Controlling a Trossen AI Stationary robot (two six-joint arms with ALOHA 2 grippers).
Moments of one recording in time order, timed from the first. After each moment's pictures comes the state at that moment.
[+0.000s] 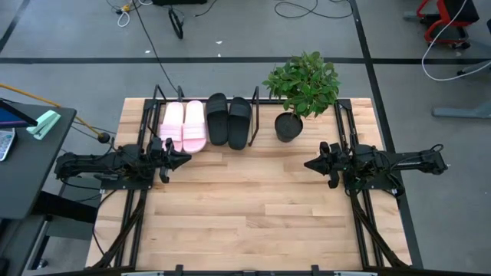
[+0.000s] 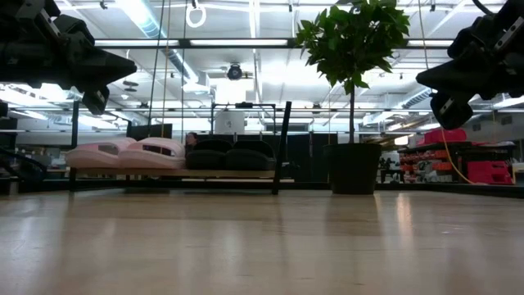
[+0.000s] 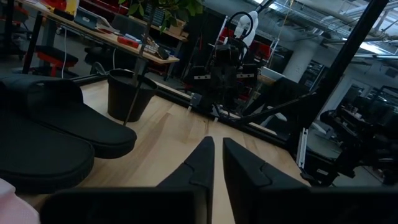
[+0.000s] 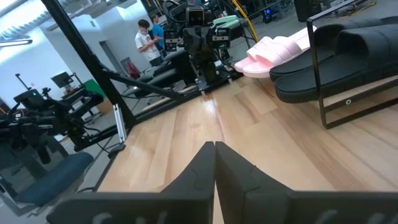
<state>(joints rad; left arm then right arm) -0.02 0.01 0.01 0.05 -0.15 -0.41 0.03 0.08 0.01 0.02 0.01 0.47</state>
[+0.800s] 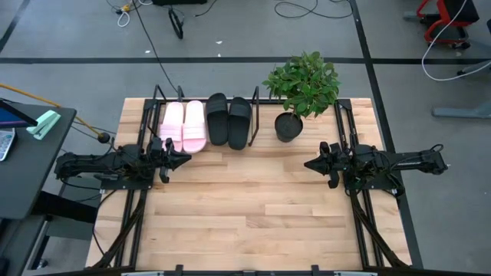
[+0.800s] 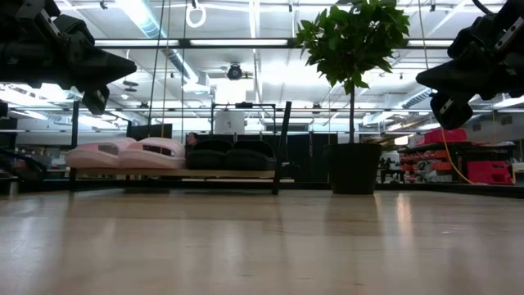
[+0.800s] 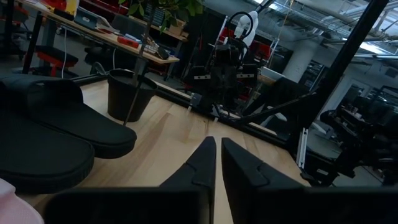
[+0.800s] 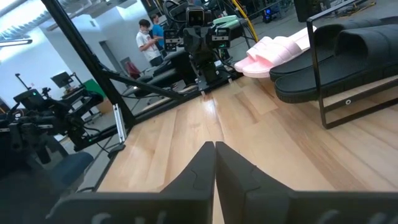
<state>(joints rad) -0.02 0.01 0.01 0.05 -0.15 -0.41 0.03 0.08 0.01 0.02 0.01 0.47</state>
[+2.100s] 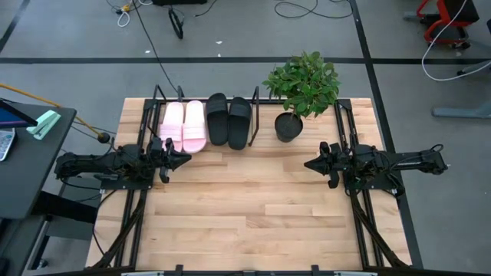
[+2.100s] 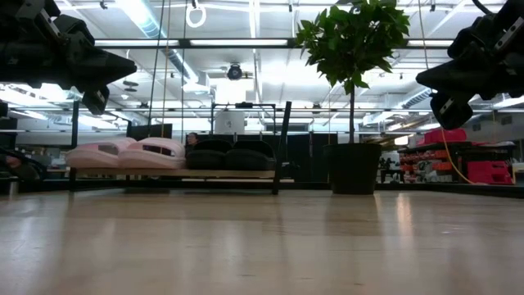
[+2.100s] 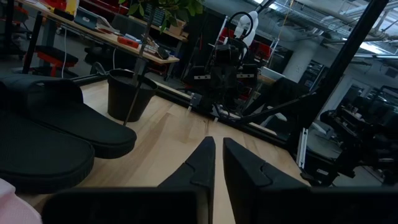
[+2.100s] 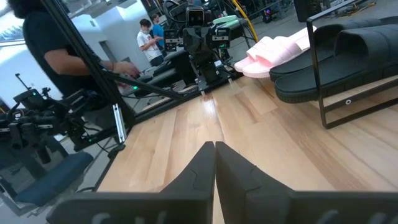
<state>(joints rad) -0.02 0.01 0.01 0.05 -0.15 -0.41 0.03 0.08 0.01 0.02 0.01 0.47</state>
